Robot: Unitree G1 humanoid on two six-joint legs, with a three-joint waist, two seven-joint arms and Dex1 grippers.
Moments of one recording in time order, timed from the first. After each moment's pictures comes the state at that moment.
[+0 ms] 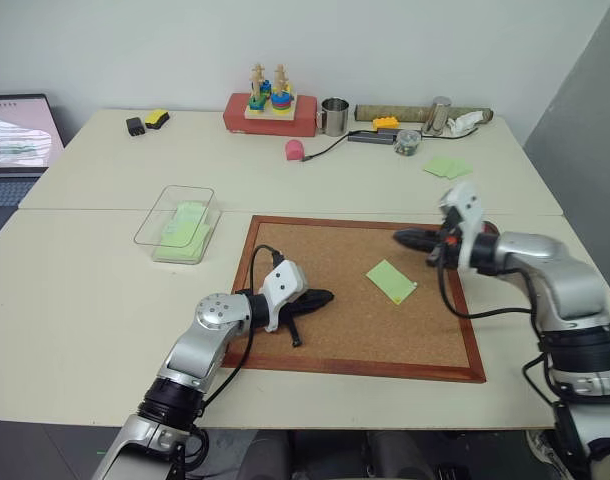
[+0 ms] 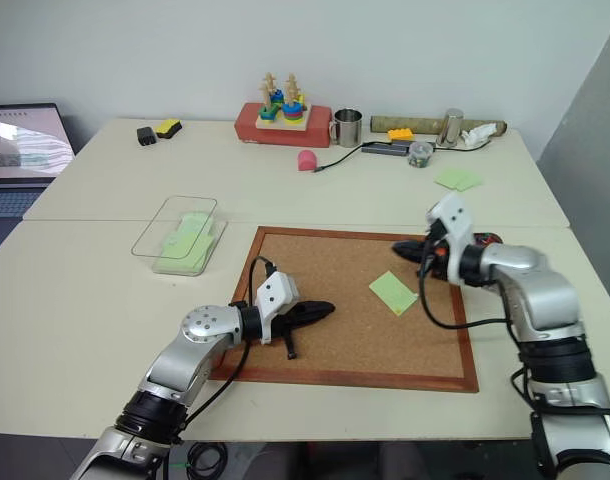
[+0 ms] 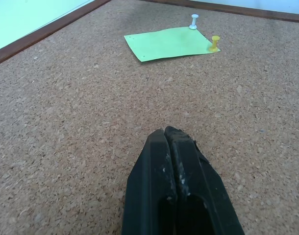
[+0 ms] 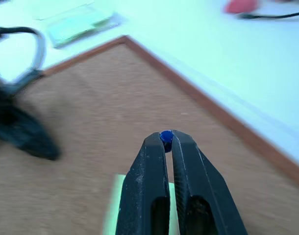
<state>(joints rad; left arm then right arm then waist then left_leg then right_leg) -0.33 0.41 -0.23 0.09 -0.15 0.15 -0.92 -0.57 -0.69 -0.04 -0.01 0.32 0.68 0.83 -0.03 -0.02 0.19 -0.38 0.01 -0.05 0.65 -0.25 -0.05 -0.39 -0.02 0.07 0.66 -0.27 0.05</state>
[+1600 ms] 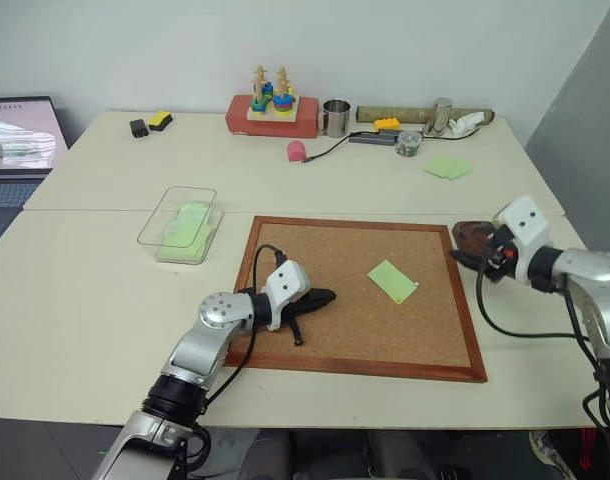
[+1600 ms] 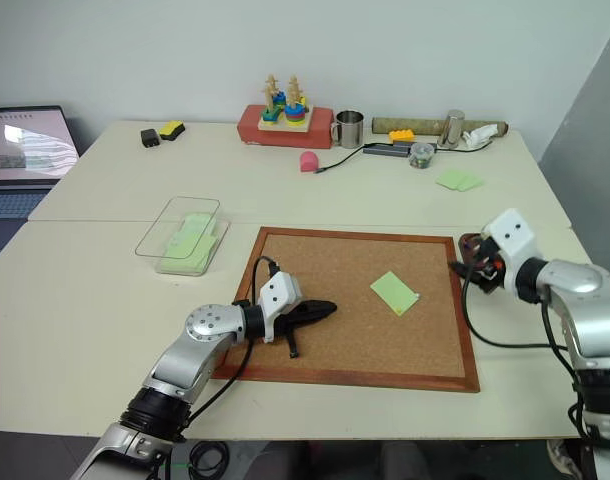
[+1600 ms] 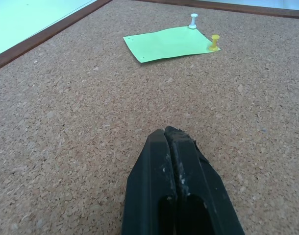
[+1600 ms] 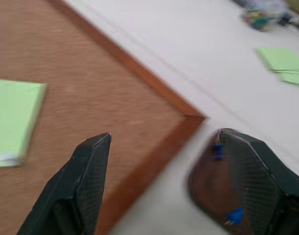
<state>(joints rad) -0.35 0.41 -0.25 0.13 -0.14 0.11 -0.92 -0.30 -0.78 -0.09 -0.16 0.27 0.56 0.82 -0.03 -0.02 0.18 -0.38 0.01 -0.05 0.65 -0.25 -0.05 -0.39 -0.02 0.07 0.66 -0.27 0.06</state>
